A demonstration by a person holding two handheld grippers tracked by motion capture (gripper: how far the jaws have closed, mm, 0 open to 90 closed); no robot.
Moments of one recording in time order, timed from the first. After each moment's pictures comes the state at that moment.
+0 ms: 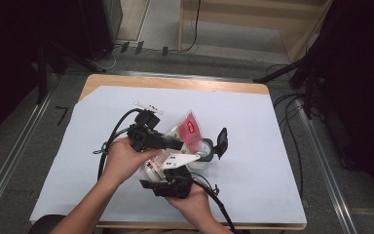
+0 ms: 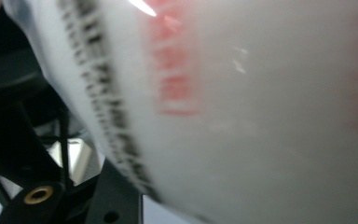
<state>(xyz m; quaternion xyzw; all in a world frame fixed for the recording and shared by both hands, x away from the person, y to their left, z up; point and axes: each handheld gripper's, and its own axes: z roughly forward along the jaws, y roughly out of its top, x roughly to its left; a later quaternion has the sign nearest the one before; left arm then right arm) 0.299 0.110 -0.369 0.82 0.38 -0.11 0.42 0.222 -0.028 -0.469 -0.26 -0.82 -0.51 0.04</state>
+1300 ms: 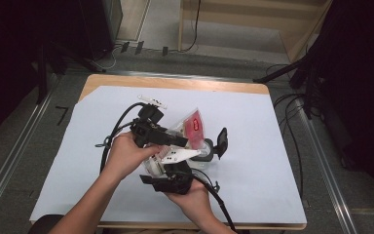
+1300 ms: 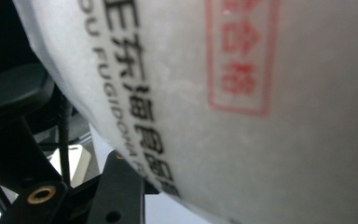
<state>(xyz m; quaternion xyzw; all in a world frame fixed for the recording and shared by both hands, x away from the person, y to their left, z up) 0.304 0.101 -0.356 0.83 0.36 -0.11 0.42 0.229 -0.029 -0.458 -0.27 -0.81 -0.52 0.04</state>
